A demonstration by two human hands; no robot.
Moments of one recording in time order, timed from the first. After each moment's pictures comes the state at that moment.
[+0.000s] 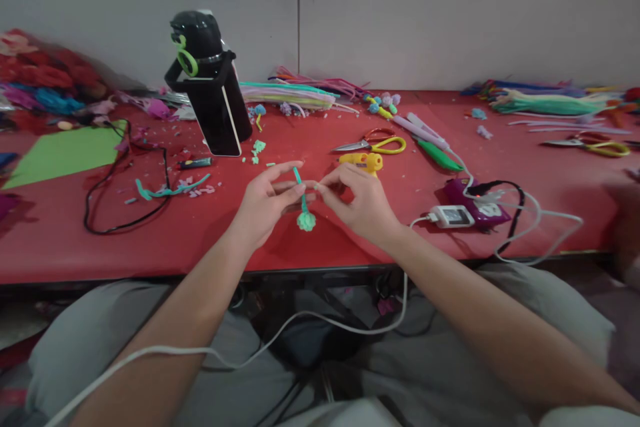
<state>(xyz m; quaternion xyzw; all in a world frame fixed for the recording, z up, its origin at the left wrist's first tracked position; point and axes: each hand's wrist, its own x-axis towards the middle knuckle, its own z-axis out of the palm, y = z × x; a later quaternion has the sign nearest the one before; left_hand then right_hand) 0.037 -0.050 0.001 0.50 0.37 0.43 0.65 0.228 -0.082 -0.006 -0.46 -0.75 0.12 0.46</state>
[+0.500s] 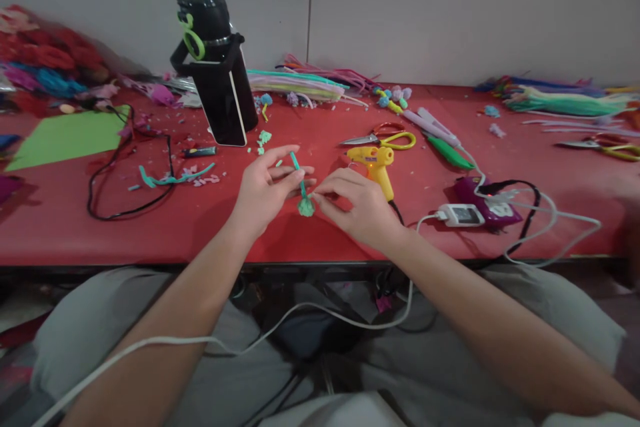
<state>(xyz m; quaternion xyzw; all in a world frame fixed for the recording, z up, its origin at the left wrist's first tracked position) 0.035 -0.048 0.001 0.53 0.39 0.49 0.57 0.217 -0.091 -0.009 -0.38 -0.80 0.08 0.45</state>
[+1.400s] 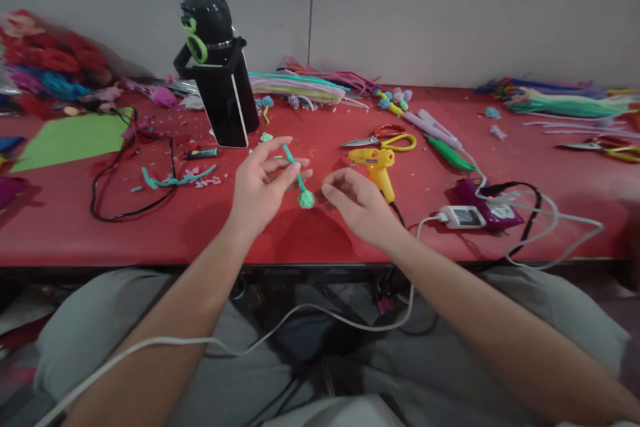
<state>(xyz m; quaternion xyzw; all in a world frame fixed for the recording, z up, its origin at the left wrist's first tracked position) 0.031 -0.045 0.001 0.58 0.36 0.54 0.50 0.208 -0.094 -0.007 -0.48 -0.58 0.43 0.50</state>
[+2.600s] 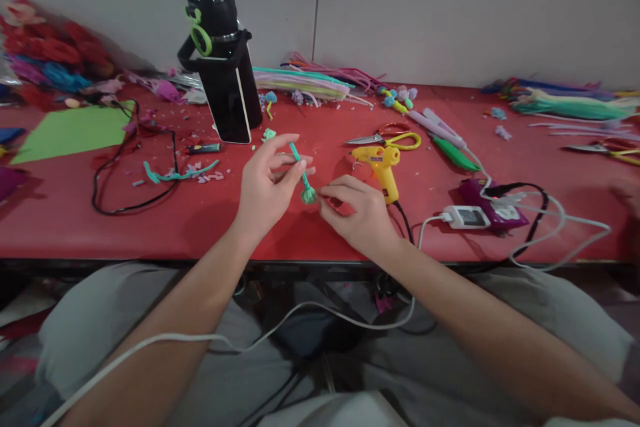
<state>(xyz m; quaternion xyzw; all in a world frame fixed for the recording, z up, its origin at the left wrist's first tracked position) 0.032 -0.052 0.002 0.64 0.39 0.53 0.40 0.203 -0.098 -0.026 -0.44 -0.75 0.07 0.48</state>
